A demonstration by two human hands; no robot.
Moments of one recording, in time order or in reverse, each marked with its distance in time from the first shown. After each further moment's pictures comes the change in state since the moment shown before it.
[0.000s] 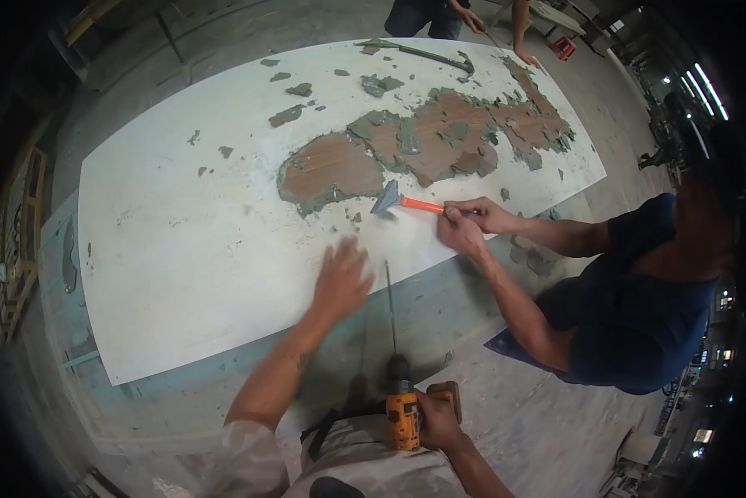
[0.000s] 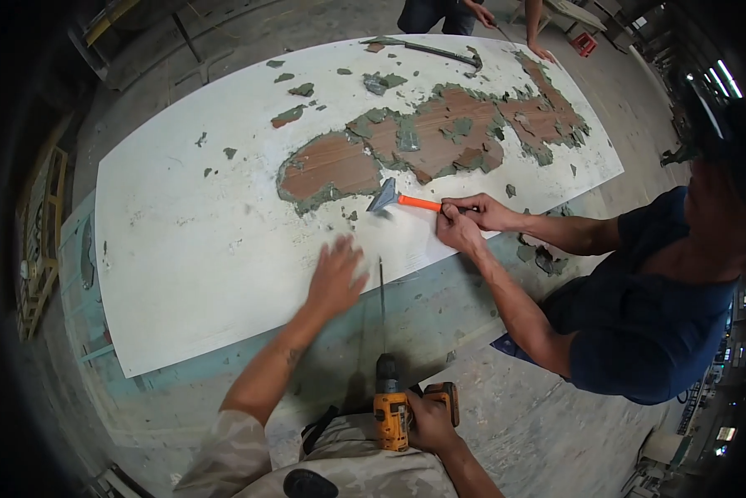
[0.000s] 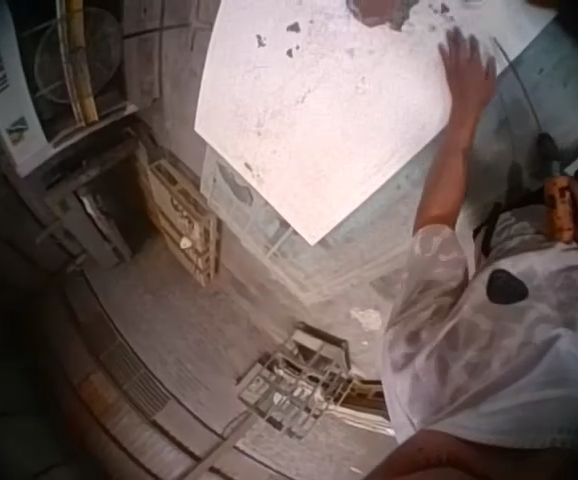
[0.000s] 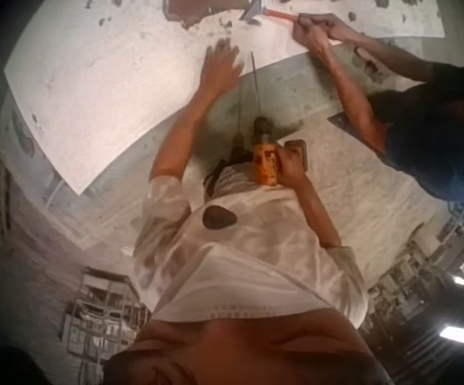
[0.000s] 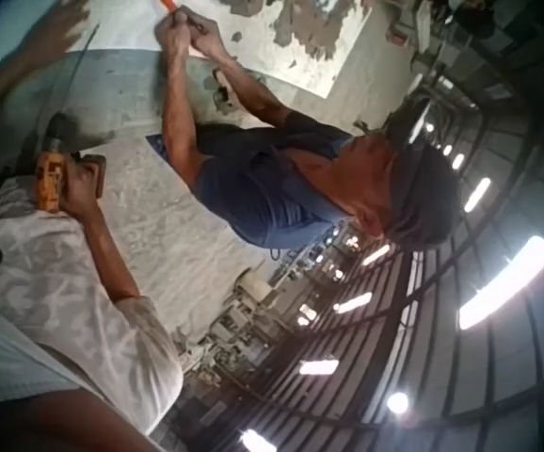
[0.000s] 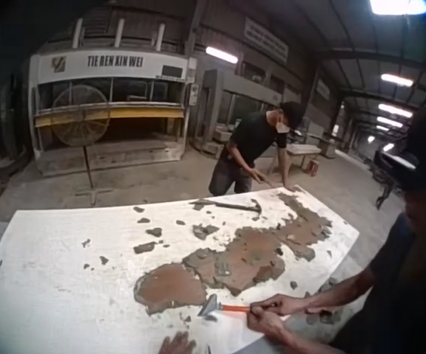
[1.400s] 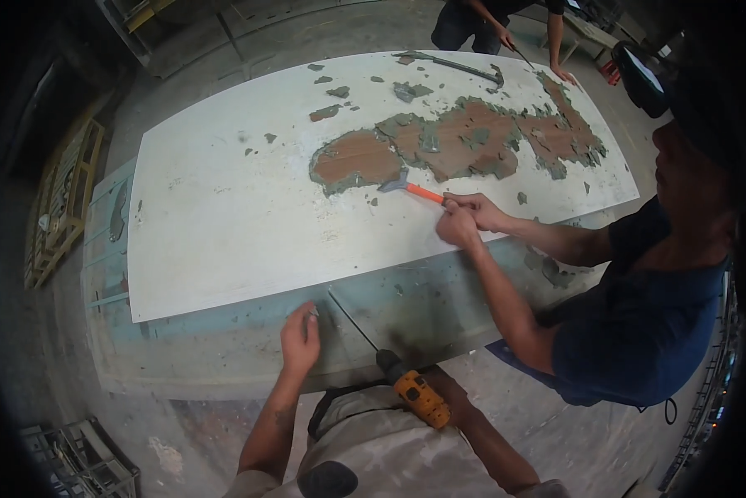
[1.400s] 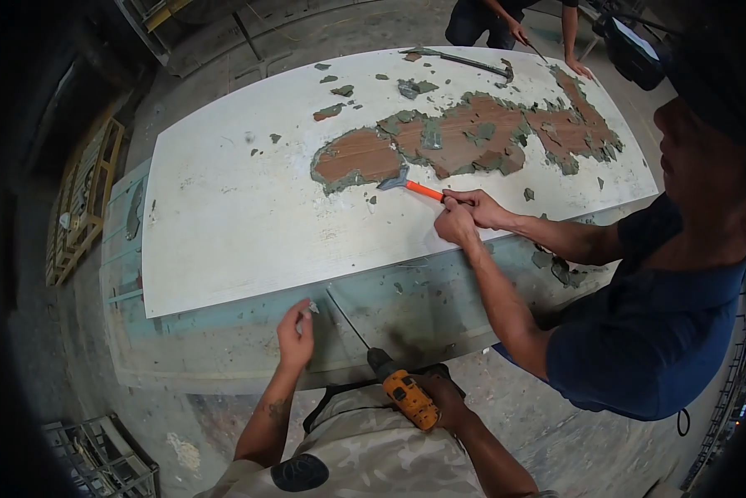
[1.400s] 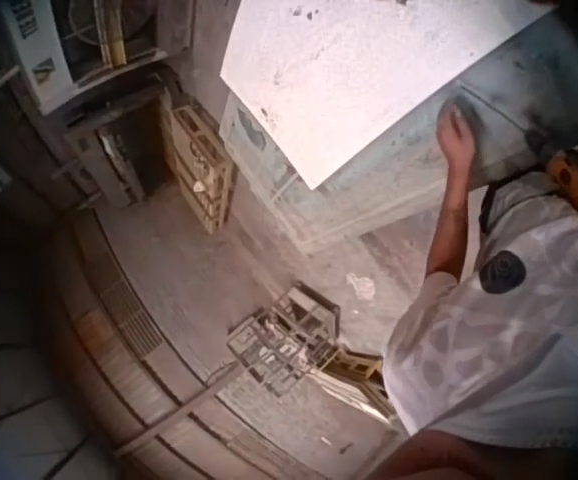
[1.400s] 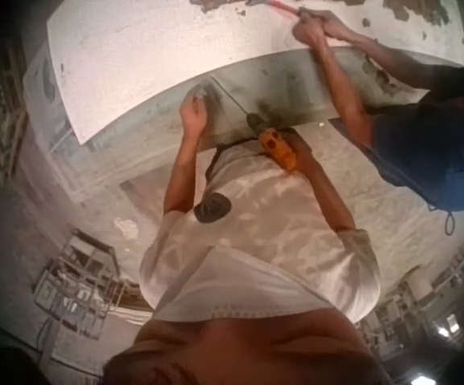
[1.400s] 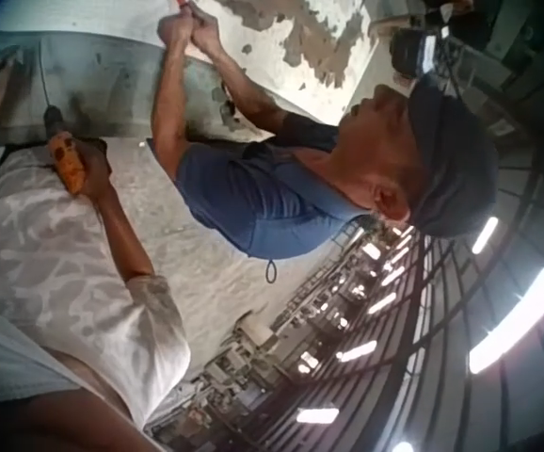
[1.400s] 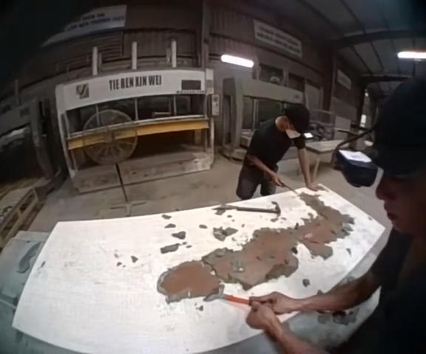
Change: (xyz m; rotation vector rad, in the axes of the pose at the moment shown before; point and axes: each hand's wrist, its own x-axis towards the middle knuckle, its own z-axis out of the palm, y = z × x) left_hand -0.193 0.083 -0.035 -0.360 0.375 -0.606; right_hand -0.022 0.061 -0.065 0.427 -0.385 0.028
